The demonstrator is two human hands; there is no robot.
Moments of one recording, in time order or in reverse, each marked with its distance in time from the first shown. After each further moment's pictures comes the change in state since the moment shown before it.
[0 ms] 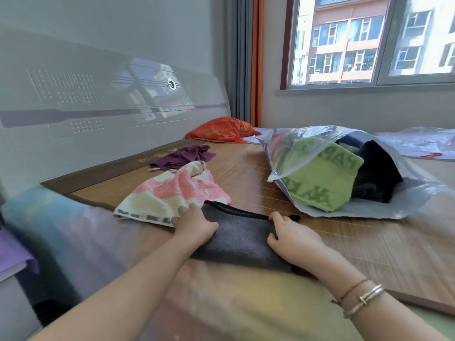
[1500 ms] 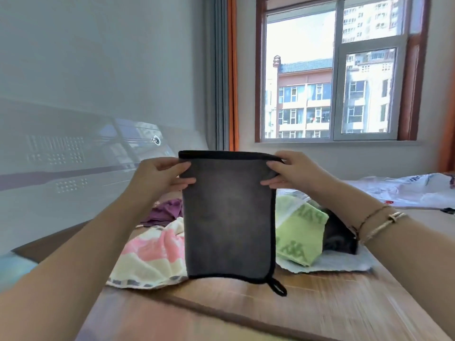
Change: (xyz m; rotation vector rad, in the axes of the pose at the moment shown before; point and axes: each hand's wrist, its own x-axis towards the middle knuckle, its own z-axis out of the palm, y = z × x) left_hand -0.025 0.064 -0.194 -1.041 0.035 0.518; right_hand -0.004 -0.008 -0.228 0.969 0.350 -0.157
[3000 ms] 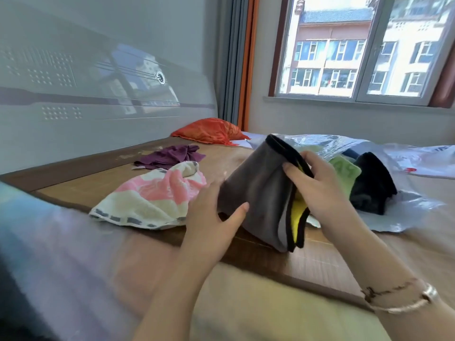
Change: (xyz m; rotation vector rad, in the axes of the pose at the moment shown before) left_hand -0.067 -0.175 0.042 0.377 -0.024 0.125; right_hand -0.041 0.104 0.104 0.027 0.231 -0.117
